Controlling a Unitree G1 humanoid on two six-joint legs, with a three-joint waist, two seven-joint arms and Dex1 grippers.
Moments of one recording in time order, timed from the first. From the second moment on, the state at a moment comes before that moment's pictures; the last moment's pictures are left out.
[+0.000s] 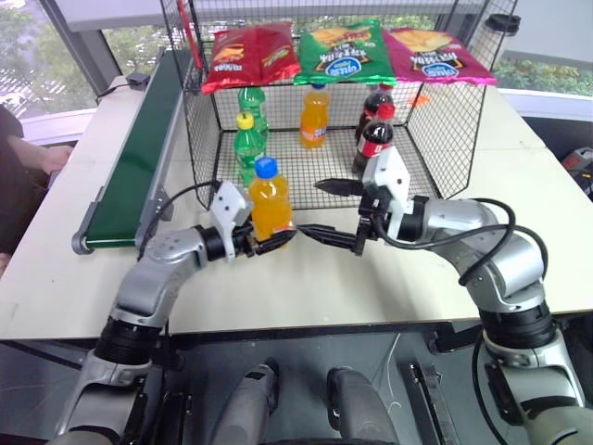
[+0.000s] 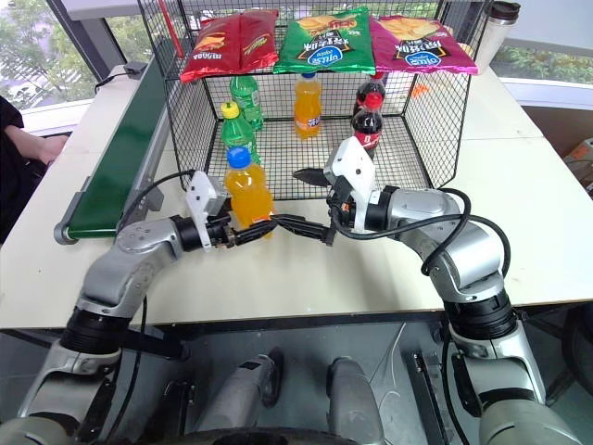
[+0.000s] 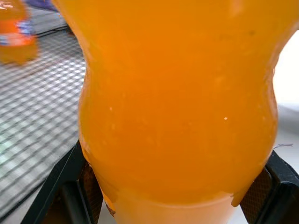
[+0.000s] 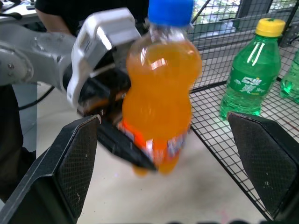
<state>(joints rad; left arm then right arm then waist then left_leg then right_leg) -0.43 0.44 -0.15 -0.11 -0.39 0.44 -0.78 -0.60 -0.53 0.12 -0.33 0.52 0.68 0.83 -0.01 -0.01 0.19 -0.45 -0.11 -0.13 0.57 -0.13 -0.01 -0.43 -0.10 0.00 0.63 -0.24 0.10</state>
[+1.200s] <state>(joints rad) -0.48 0.42 -0.18 -0.14 -0.38 0.45 -0.87 -0.67 -0.48 0.18 -0.20 0.41 0.57 0.90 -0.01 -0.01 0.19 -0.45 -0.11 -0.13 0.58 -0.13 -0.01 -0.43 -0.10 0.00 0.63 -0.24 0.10</state>
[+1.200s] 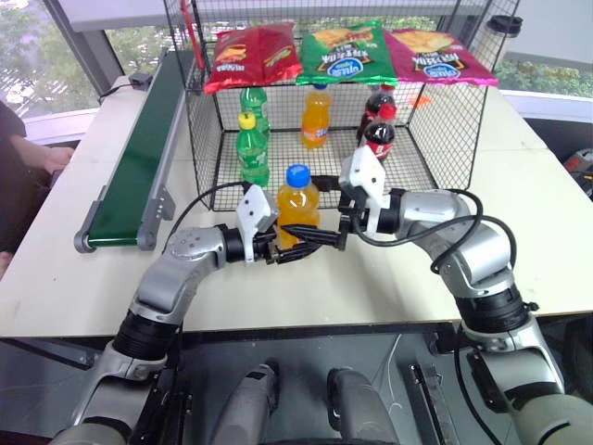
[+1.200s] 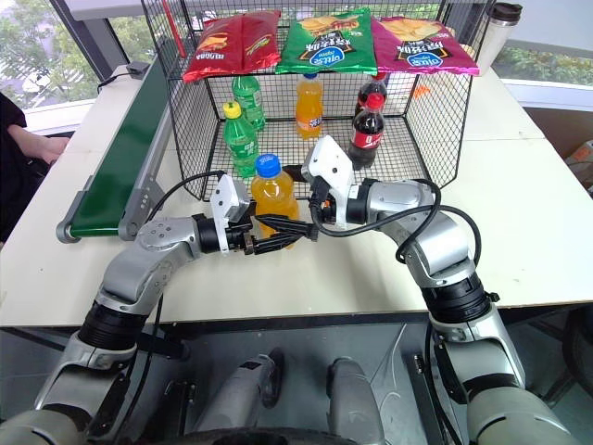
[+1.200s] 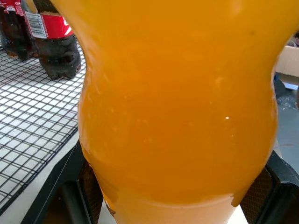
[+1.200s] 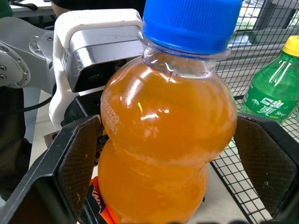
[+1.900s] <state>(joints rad) -0.48 0.42 -0.18 -0.17 -0.37 0.52 -0.84 -0.67 -0.48 0.18 -0.18 0.42 0.56 0.91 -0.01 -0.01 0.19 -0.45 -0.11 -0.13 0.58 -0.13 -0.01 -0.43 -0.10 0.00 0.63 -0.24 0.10</state>
